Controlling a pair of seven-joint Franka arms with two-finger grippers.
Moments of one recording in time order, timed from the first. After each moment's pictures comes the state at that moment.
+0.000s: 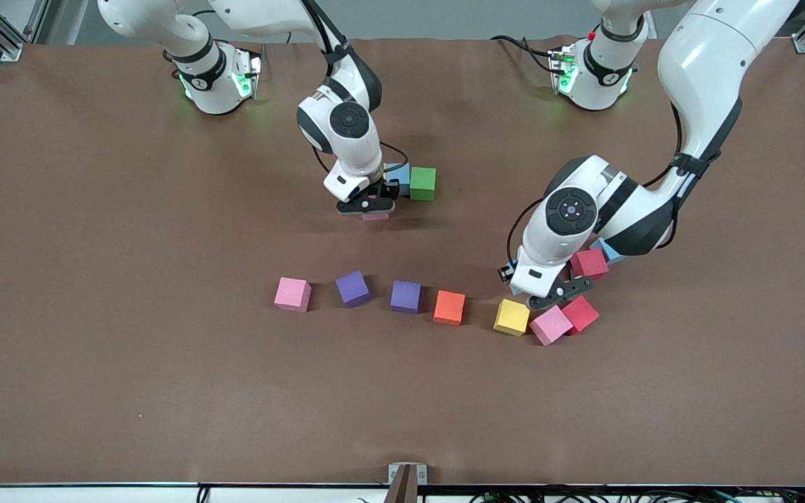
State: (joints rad) left arm 0.18 0.60 -0.73 -1.77 0.49 2.14 -1.10; right arm 0.93 0.44 -0.06 -2.12 0.12 2.58 0.74
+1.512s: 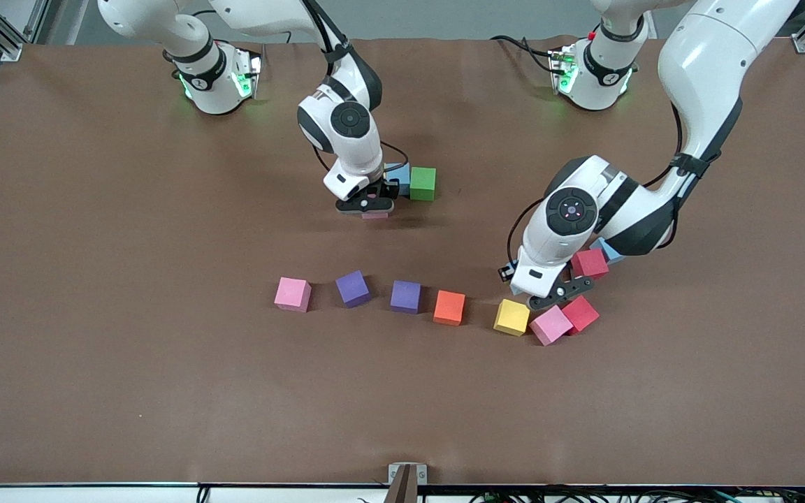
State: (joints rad) left arm 0.18 0.60 -0.73 -1.77 0.49 2.14 -1.10; right arm 0.93 0.44 -0.05 -2.12 0.12 2.56 0.78
